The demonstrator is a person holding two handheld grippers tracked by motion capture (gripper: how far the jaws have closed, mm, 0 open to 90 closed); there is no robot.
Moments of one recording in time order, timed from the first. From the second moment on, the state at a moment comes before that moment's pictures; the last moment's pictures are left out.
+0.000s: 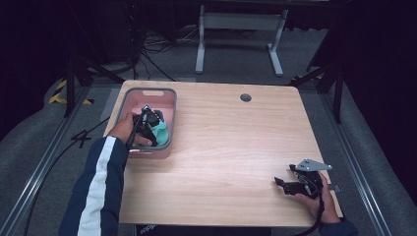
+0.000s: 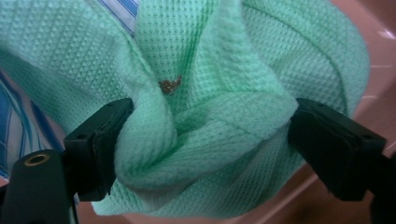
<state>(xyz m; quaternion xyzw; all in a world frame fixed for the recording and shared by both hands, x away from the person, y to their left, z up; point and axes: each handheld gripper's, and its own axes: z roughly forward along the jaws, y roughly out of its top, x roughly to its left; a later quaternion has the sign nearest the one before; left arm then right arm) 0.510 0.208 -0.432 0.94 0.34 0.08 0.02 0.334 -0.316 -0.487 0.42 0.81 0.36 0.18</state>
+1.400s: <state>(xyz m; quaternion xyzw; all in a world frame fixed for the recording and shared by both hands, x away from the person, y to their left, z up) 0.482 0.226 -0.363 0.90 0.32 0.22 0.17 0.334 -0.316 -0.487 0.42 0.81 0.36 0.18</state>
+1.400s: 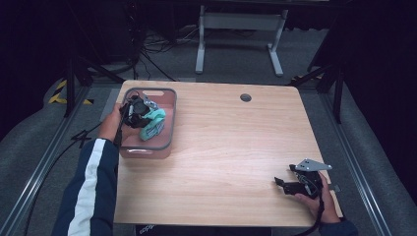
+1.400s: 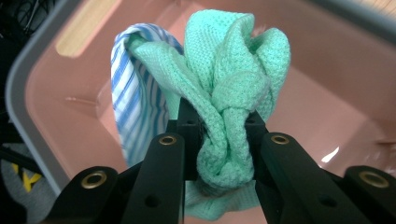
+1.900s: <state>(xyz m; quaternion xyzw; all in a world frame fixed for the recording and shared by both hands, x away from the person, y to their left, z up) 0.464 0.223 -0.325 0.87 0.31 0.27 0.26 0.334 -0.316 -0.487 0.42 0.81 0.36 0.18</state>
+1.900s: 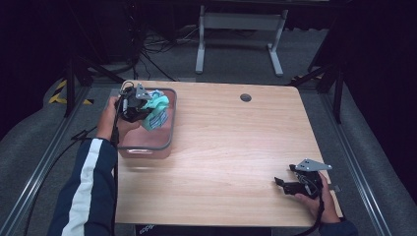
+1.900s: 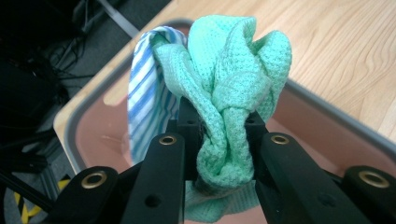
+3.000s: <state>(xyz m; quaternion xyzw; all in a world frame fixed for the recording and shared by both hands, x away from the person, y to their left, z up) 0.425 0.145 -0.277 0.88 0.20 0.27 0.33 0.334 -0.316 -0.487 0.42 0.81 0.36 0.18</state>
